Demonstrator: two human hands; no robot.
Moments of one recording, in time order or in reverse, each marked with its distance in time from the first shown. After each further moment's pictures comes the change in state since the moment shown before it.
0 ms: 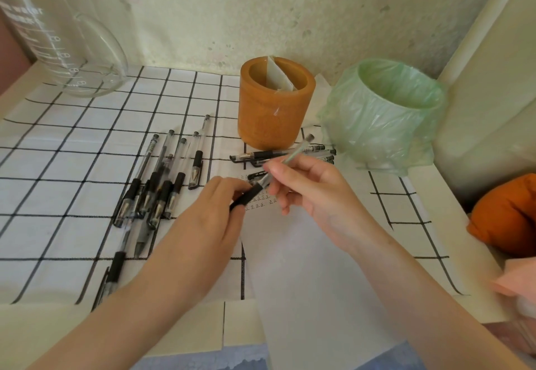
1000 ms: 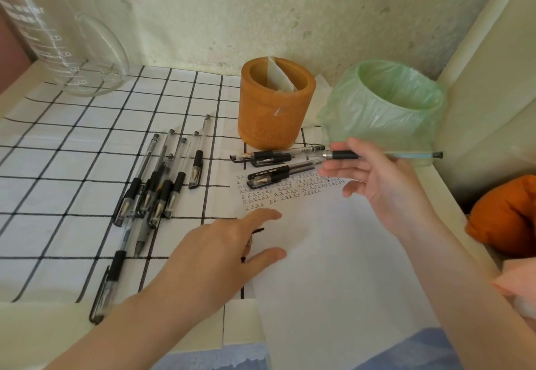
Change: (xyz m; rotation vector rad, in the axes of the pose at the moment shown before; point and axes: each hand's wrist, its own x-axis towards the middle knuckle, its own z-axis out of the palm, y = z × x) left_hand -0.007 0.000 0.009 0.185 -0.296 0.014; right_hand -0.011 -0.020 -0.057 -0.046 0.332 -0.061
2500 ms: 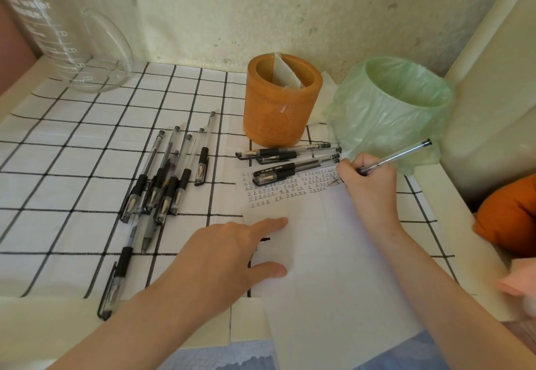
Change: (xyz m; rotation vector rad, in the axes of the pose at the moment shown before) left_hand 0.002 -0.001 0.004 0.141 -0.123 -0.003; right_hand 0.021 0.056 0.005 -0.391 0.330 -0.223
